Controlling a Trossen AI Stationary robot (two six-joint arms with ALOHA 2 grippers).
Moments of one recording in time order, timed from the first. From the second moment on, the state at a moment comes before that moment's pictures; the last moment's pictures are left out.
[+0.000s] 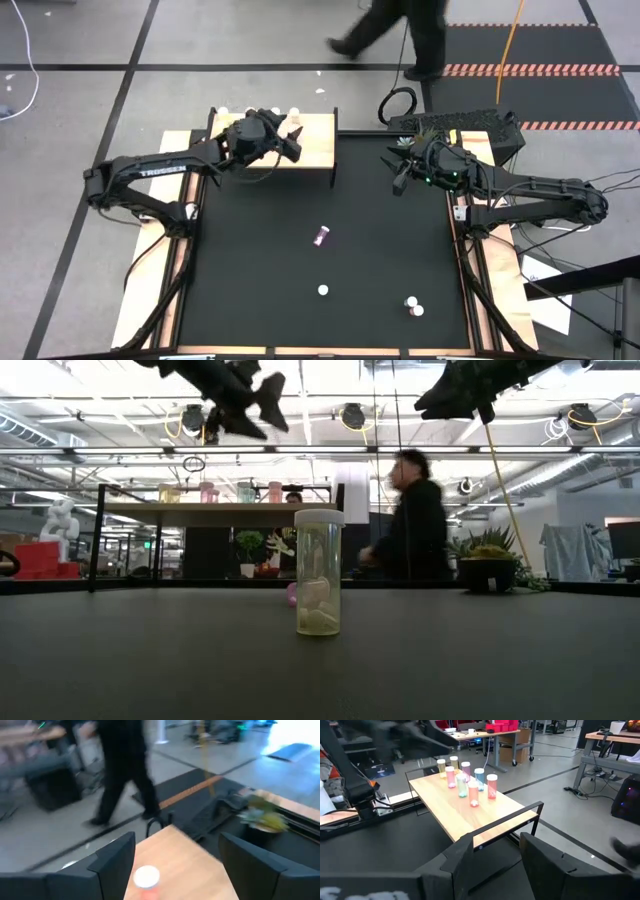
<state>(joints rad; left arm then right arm) 0.34 1.32 1.07 -0.04 -0.48 -0.13 -0.18 0.85 0.73 -0.12 0.39 0.15</state>
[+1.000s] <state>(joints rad) -0.22 1.64 1.07 -0.31 -0.29 -0.92 -0.21 0.81 0.73 -0.43 0.24 0.44</state>
